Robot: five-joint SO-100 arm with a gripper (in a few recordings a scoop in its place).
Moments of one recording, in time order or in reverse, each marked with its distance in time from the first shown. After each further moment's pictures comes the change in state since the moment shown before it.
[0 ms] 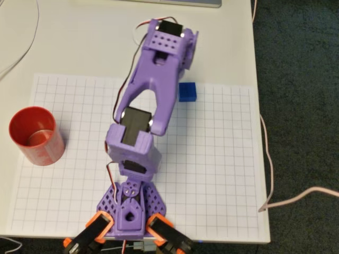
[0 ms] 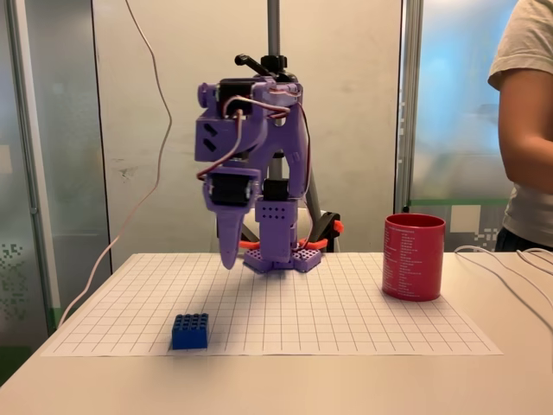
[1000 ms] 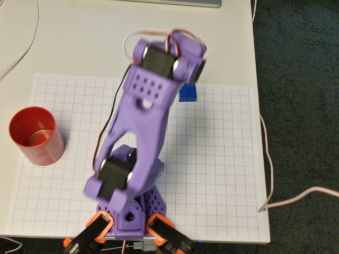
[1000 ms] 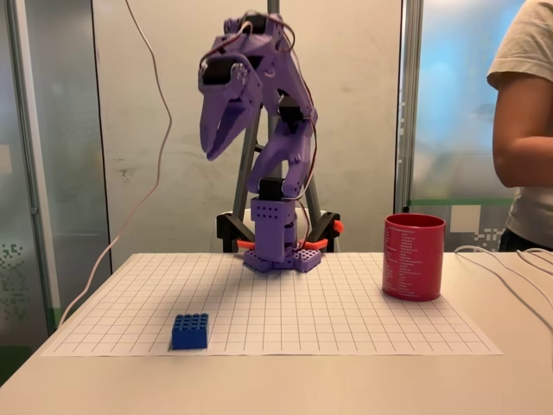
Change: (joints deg) arm 9.7 26.9 -15.7 18.2 13.8
